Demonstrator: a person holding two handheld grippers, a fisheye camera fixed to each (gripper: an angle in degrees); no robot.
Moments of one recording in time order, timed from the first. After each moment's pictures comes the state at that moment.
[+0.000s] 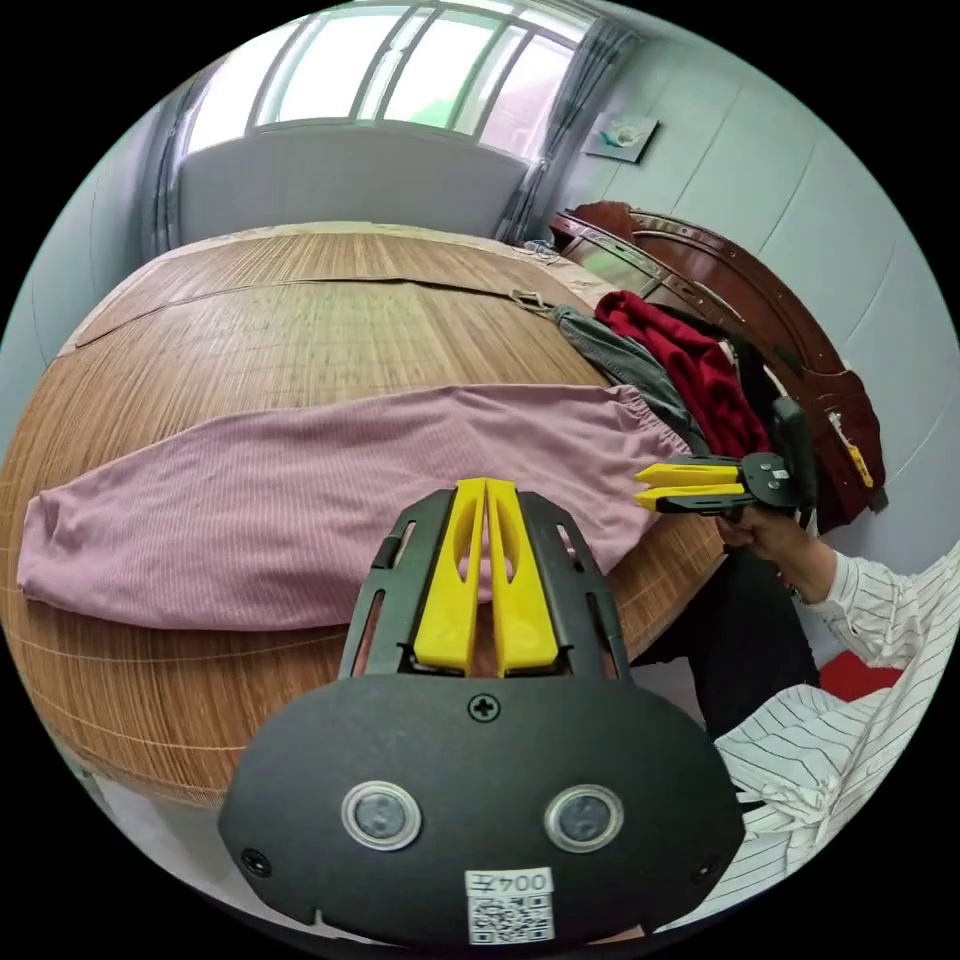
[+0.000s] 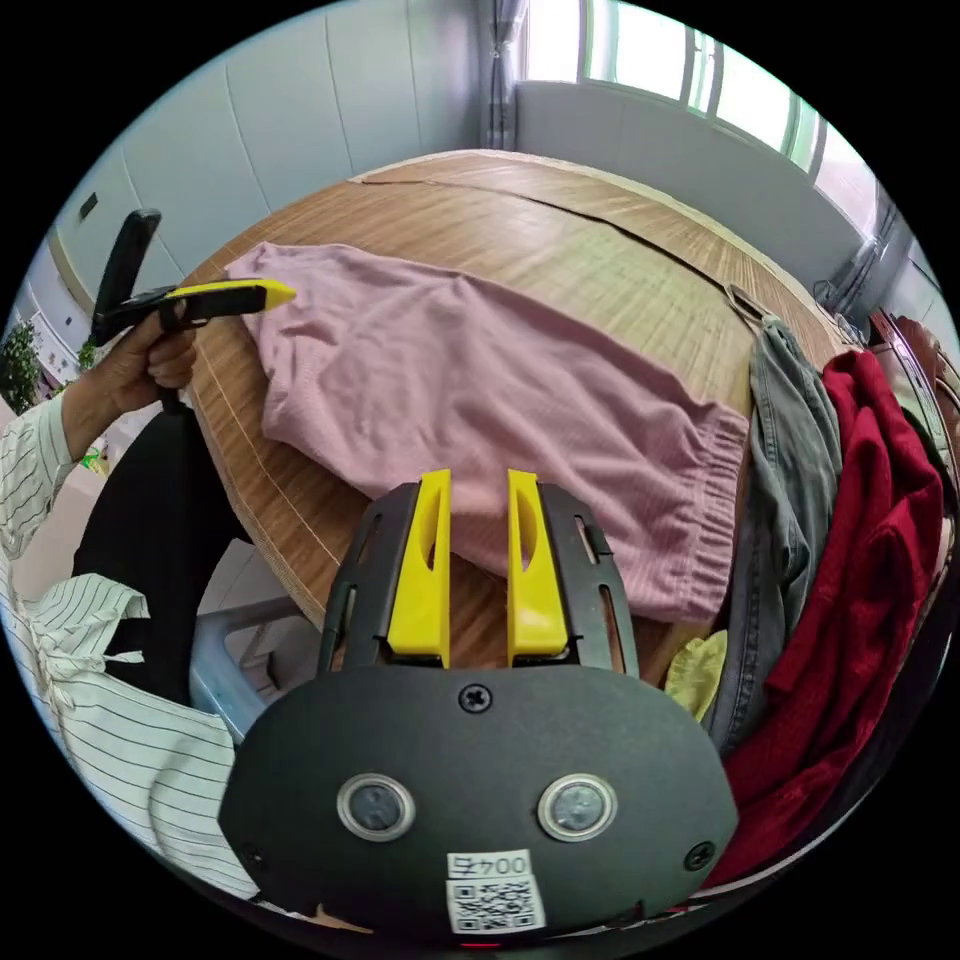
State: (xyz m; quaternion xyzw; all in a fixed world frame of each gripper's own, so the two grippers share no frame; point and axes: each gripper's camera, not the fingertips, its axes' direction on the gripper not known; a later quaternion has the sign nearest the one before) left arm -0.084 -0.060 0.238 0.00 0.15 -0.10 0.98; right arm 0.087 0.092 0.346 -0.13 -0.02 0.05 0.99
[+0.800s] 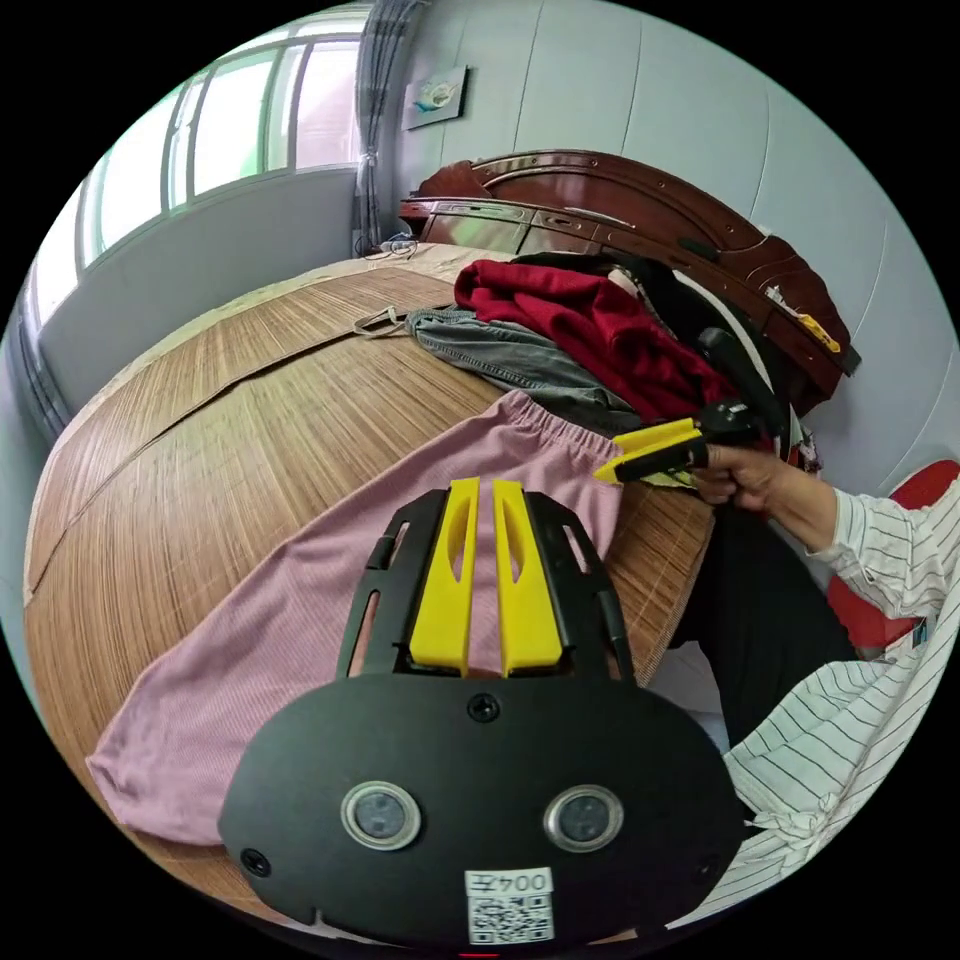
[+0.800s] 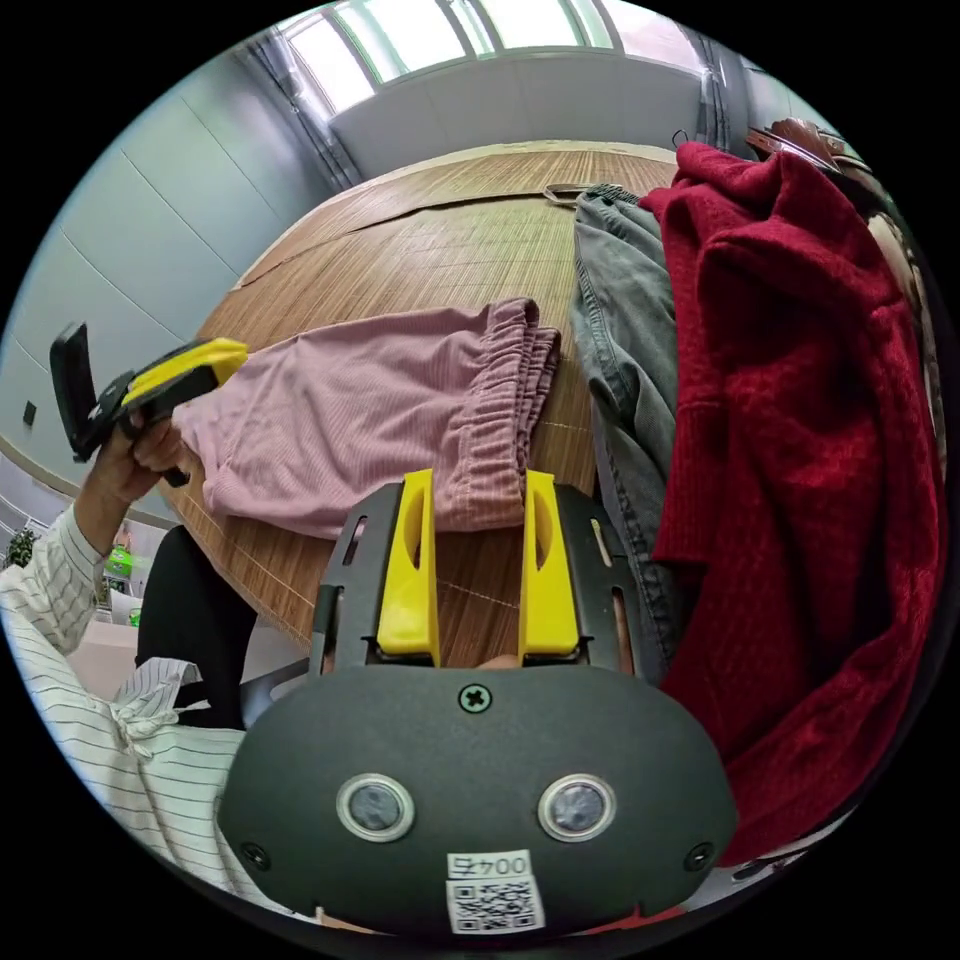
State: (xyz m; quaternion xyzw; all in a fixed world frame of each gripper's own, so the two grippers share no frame) left arm 0.009 -0.373 0.282 0.01 0.17 0.08 0.98; right arm 0.192 0.241 0.234 -0.07 0.01 0.25 0.97
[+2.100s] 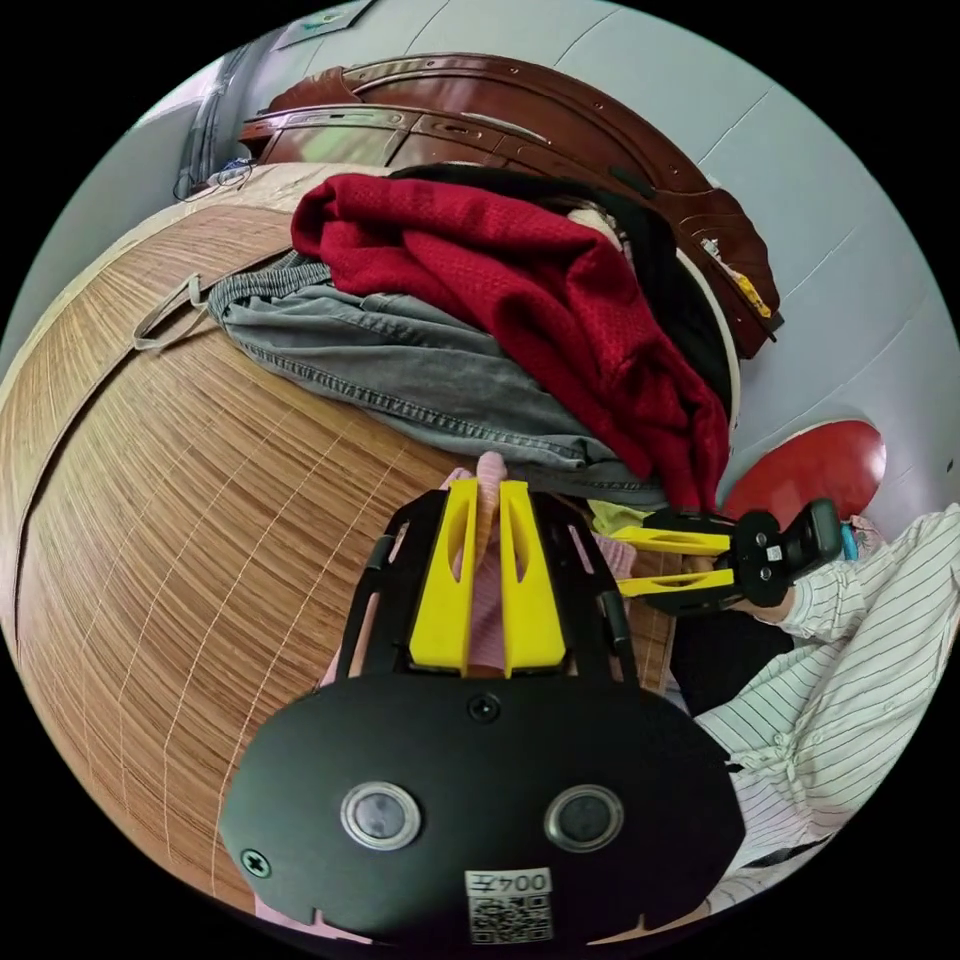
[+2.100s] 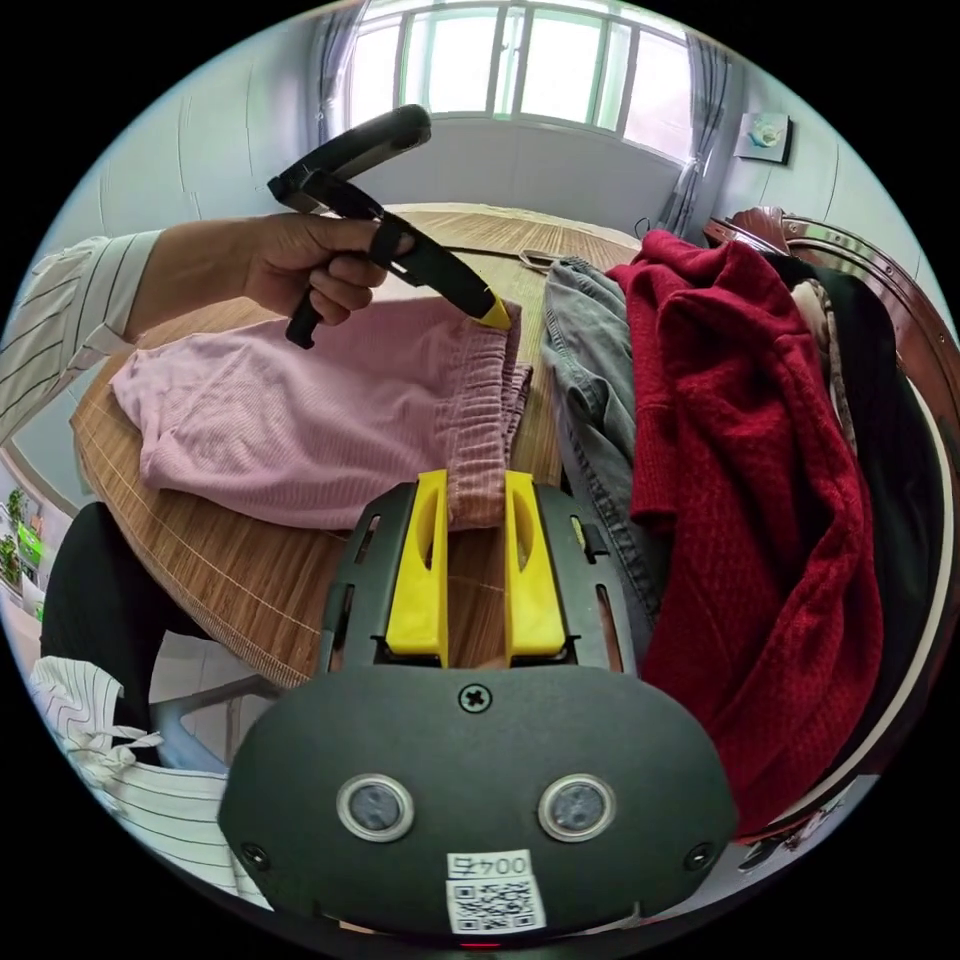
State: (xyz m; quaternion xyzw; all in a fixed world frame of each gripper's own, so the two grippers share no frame) left arm 0.083 -0.569 0.582 -0.13 0.34 0.18 0.92; right arm 0.092 0.219 0.165 -0.03 0.12 0.21 0.97
